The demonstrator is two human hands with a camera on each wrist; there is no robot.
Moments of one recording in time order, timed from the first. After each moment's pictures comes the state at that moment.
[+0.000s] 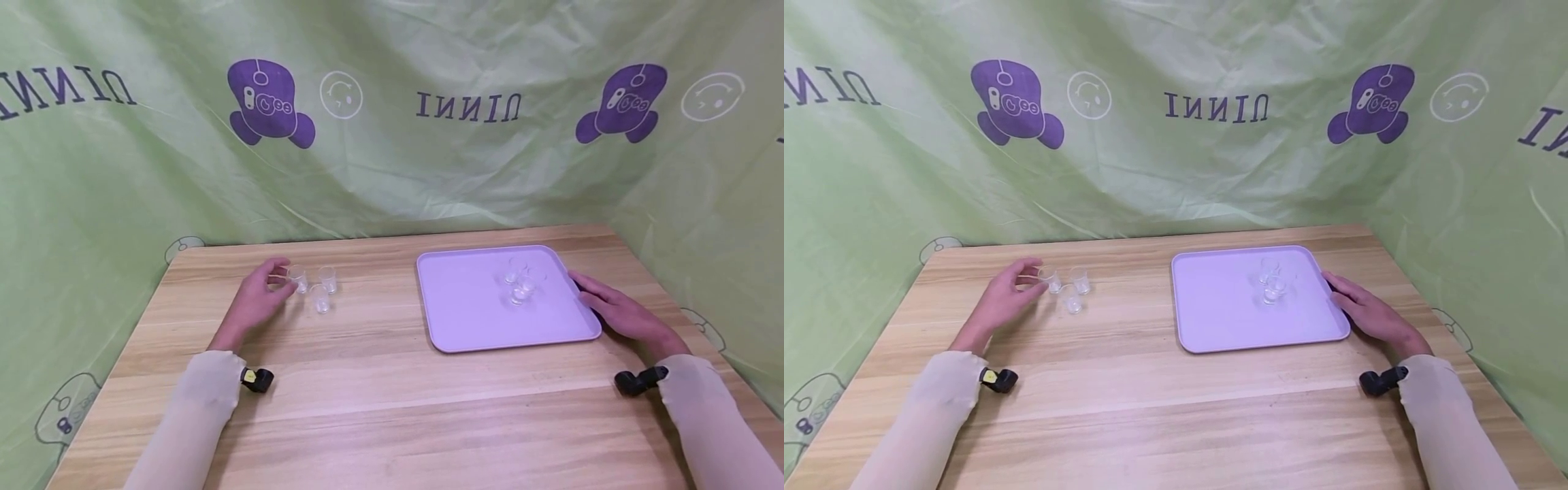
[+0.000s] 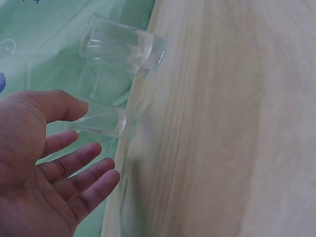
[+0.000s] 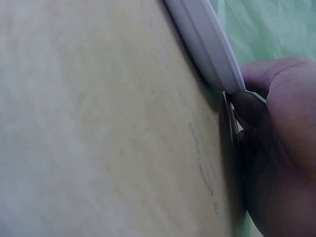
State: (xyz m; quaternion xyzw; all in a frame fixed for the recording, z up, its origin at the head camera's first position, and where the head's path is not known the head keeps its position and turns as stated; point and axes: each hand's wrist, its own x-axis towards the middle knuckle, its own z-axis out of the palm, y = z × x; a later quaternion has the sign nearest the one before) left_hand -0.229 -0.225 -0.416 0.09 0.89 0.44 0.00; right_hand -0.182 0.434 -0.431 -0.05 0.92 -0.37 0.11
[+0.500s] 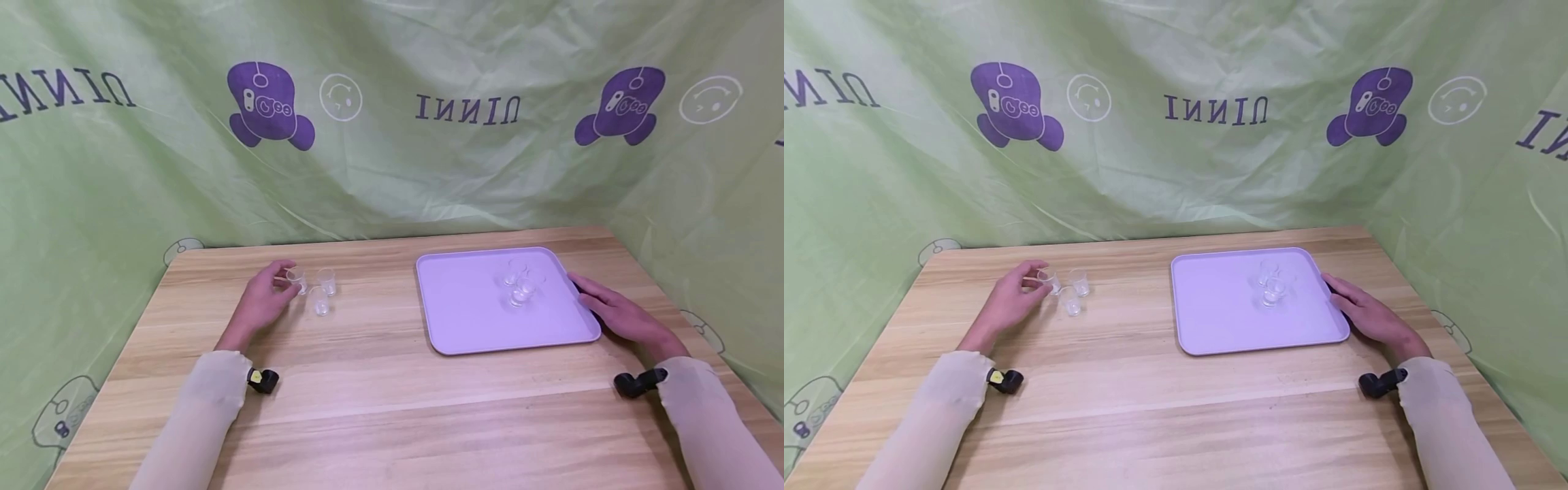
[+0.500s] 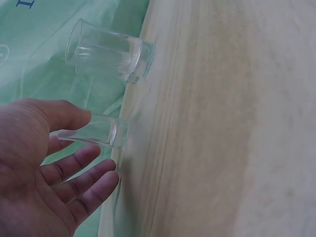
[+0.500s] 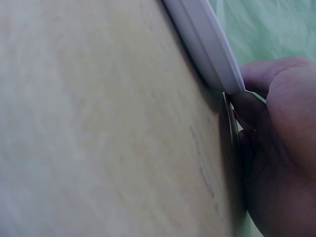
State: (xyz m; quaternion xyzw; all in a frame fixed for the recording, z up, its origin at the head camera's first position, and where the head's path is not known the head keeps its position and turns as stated) left_hand -0.237 -0.217 -0.424 0.09 0.90 0.43 -0.01; right_hand -0.182 0.435 -0.432 -0.05 0.92 -0.37 0.11
